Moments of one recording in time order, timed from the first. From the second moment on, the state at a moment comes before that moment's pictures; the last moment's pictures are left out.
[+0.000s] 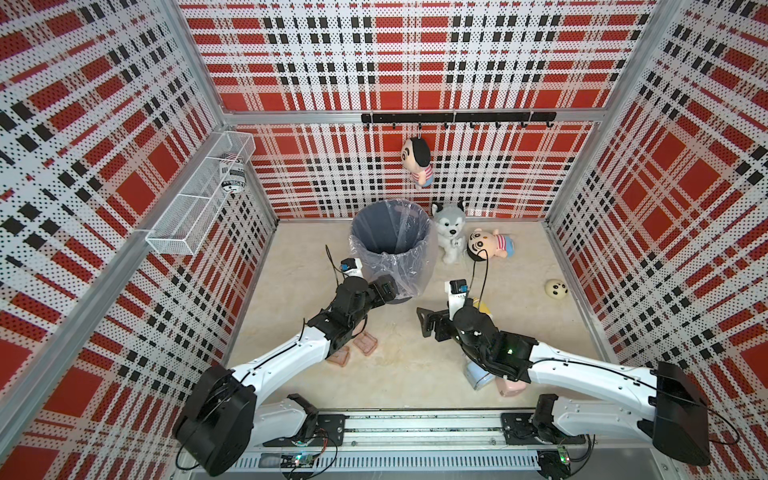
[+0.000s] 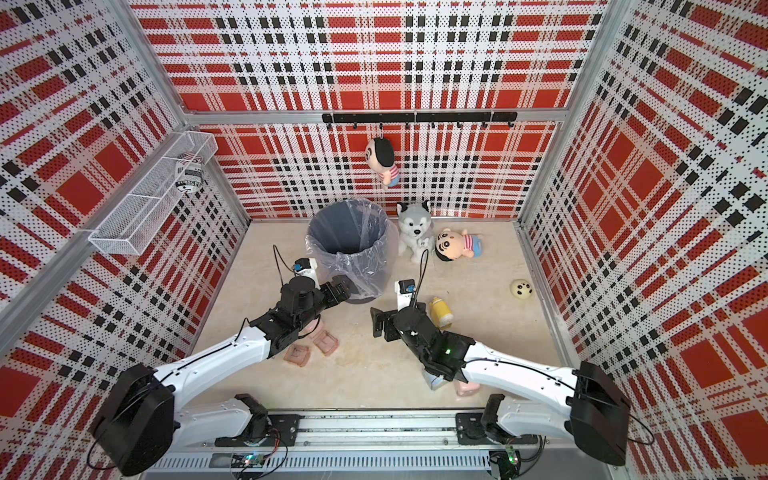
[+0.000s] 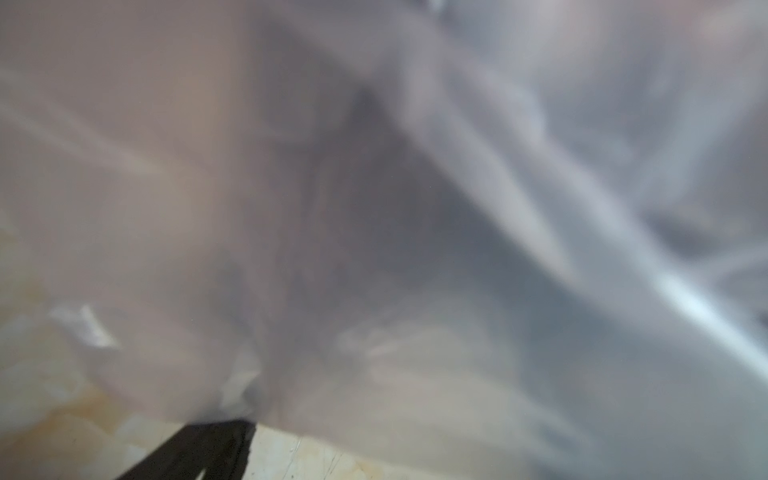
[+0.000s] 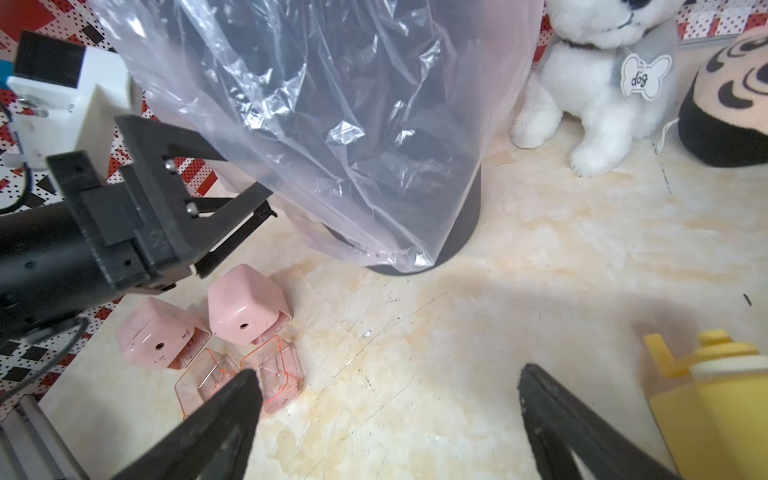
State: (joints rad) left arm -0.56 1.27 0.66 0.18 -0.15 -0.76; right arm 1.02 1.11 0.67 -0.01 0.42 0.59
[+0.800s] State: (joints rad) left arm -0.71 1.23 0.76 0.07 -0.29 -0.75; right arm 0.98 0.92 0.60 -0.16 0.43 0.67
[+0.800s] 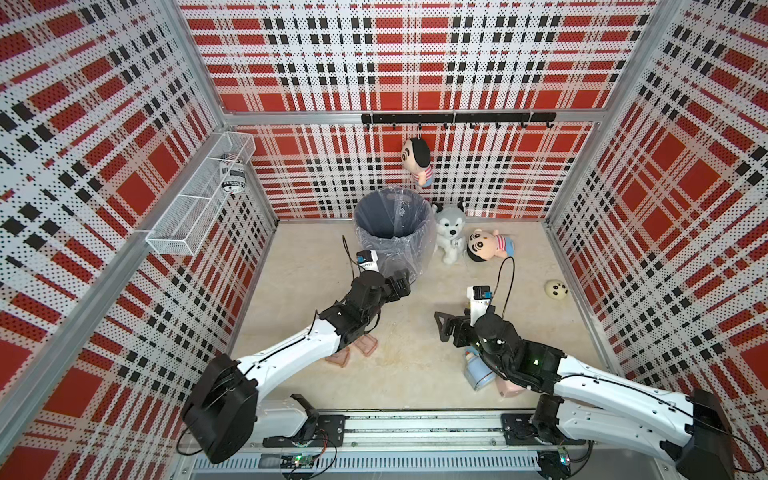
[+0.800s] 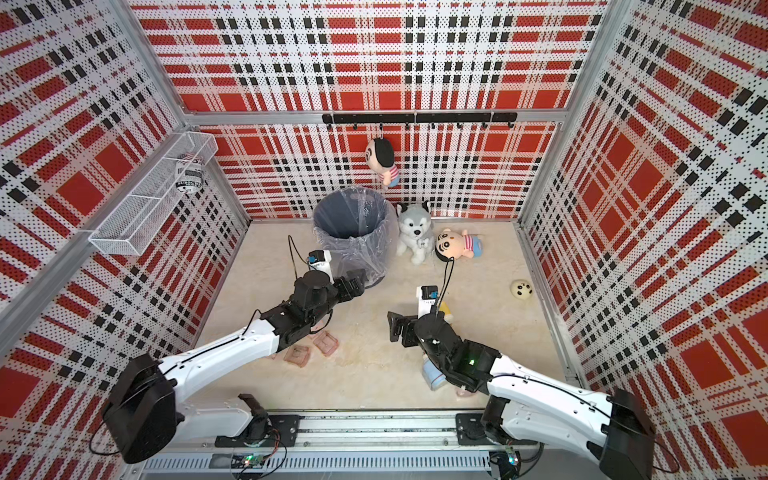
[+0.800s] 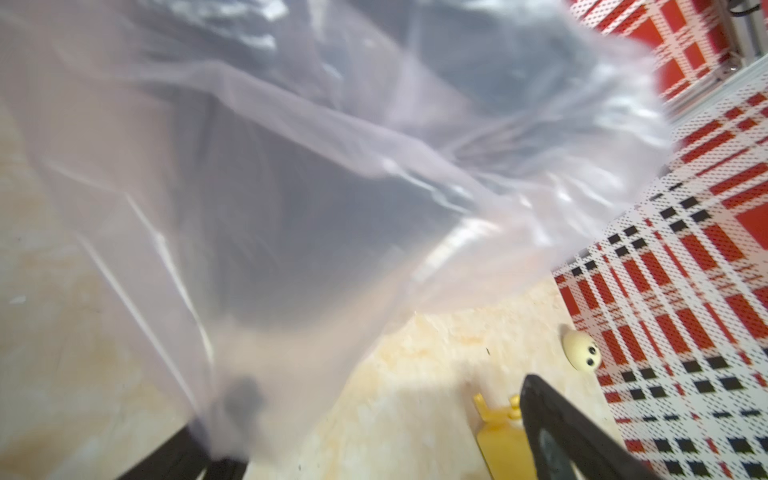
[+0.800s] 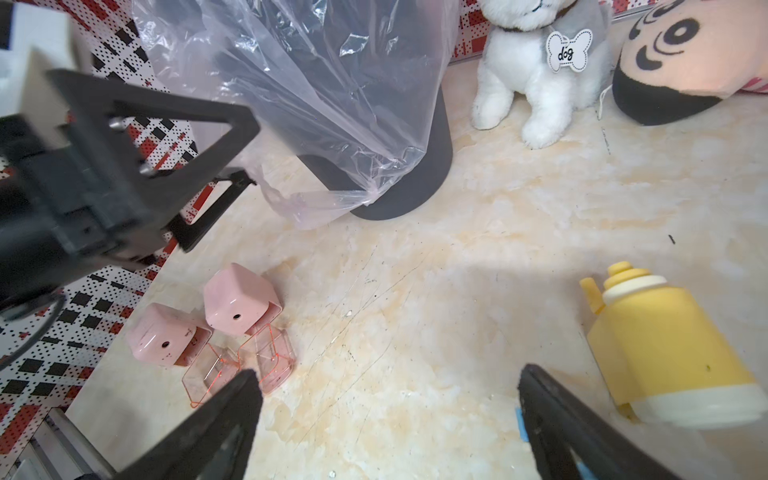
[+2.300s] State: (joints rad) left arm -1.35 1.92 1.58 -0.73 -0.21 -1.62; right arm 0.31 0.77 0.69 -0.44 0.23 0.58
